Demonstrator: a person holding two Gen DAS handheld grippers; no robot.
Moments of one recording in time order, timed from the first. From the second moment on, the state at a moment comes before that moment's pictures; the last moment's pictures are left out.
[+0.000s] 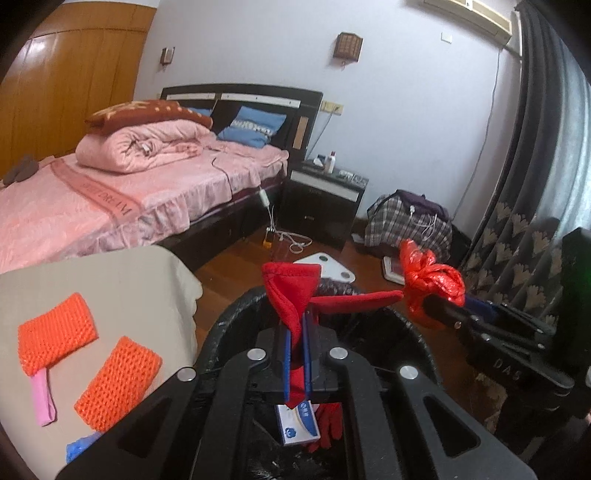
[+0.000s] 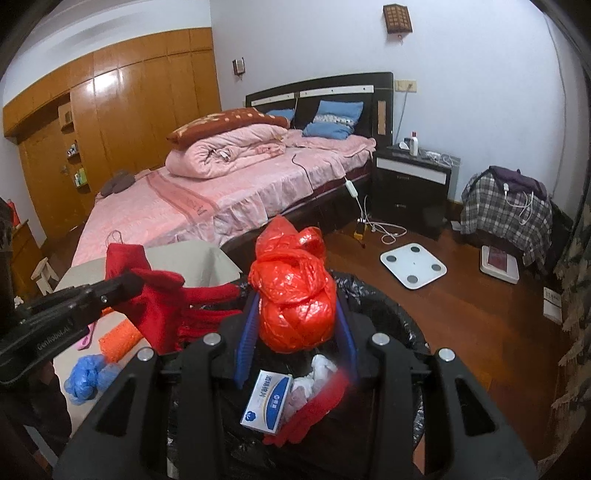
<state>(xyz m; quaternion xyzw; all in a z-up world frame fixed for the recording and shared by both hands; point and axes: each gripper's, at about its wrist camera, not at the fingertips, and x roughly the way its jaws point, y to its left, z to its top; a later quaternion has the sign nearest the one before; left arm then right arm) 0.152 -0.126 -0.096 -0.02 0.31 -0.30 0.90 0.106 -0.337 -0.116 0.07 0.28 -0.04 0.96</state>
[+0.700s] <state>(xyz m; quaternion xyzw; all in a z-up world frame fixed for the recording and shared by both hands) 0.155 -0.025 -0.103 -0.05 0.31 -0.18 0.93 0.114 -0.313 -0.115 0.07 0.29 -0.04 0.95</state>
